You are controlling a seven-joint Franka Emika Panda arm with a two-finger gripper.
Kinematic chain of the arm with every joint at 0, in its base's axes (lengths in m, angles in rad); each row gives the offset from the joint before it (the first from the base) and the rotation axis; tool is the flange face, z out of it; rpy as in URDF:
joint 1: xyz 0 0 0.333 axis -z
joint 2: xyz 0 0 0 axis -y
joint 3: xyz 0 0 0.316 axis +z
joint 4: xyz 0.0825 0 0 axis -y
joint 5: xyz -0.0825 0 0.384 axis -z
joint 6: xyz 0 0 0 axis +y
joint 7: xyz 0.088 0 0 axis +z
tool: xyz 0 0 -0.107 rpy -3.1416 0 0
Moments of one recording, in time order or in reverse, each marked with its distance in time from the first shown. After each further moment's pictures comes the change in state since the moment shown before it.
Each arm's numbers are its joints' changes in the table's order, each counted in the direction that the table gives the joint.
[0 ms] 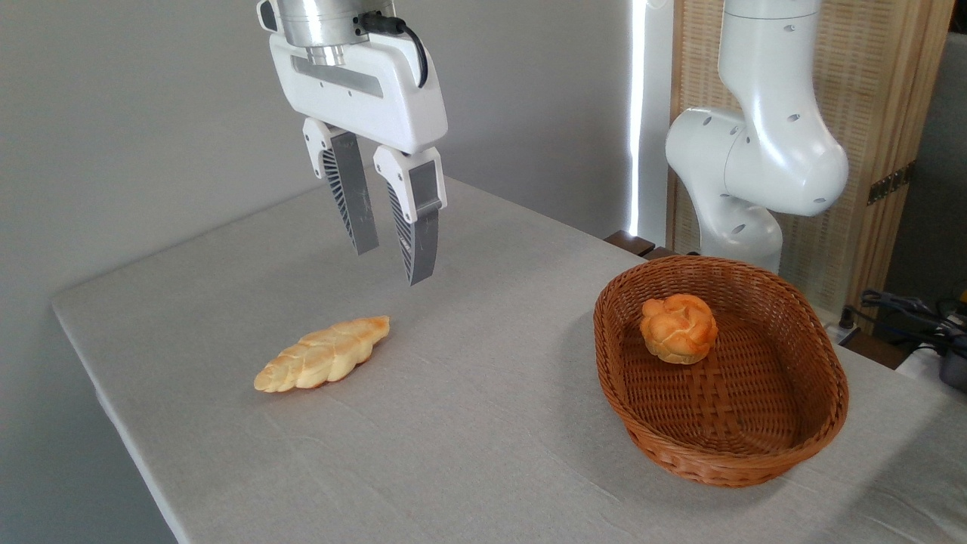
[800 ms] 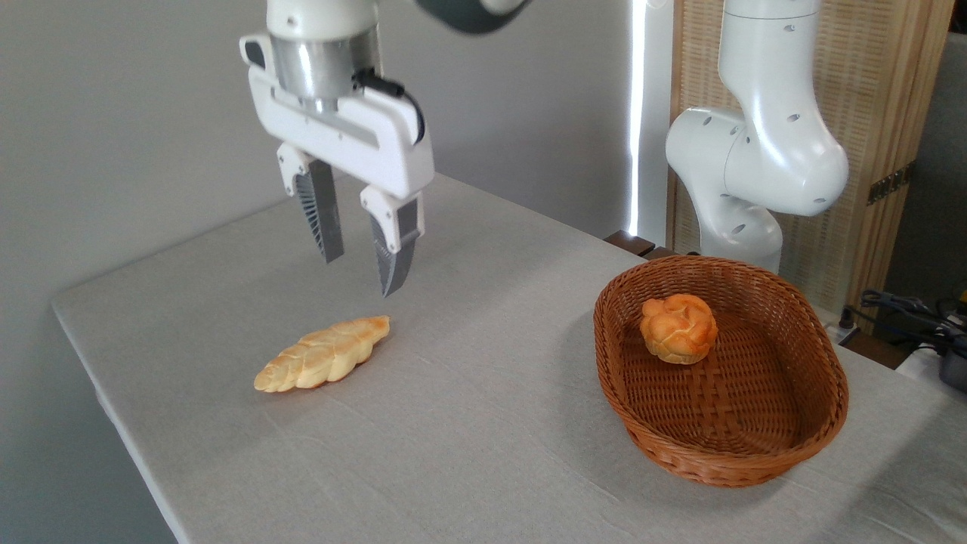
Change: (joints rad) arm 0.002 -0.001 -0.040 -0.128 0.170 -0.144 0.169
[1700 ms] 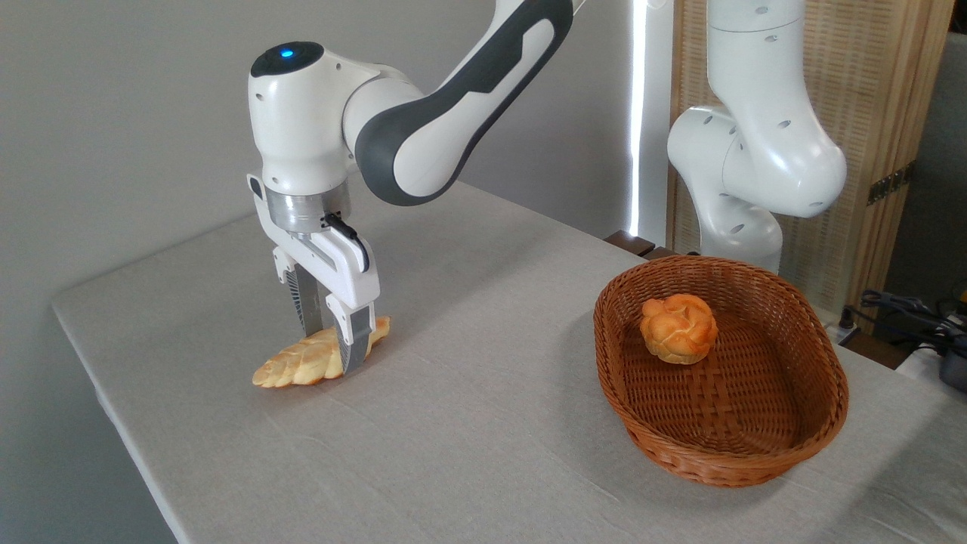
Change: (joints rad) arm 0.057 -0.149 -0.163 -0.250 -0.029 -0.464 0.038
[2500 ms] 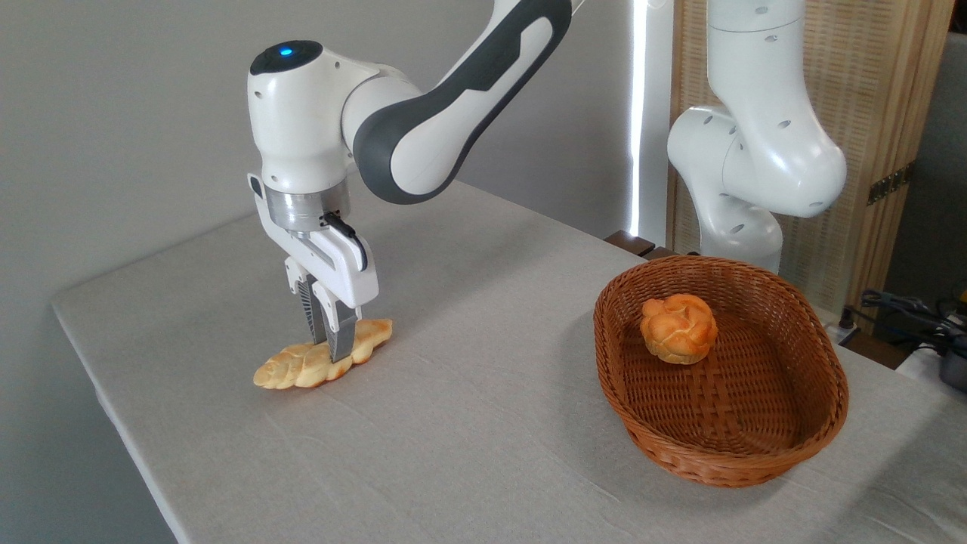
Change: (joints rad) arm 0.000 0.000 -0.003 0.001 -0.013 0.000 0.000
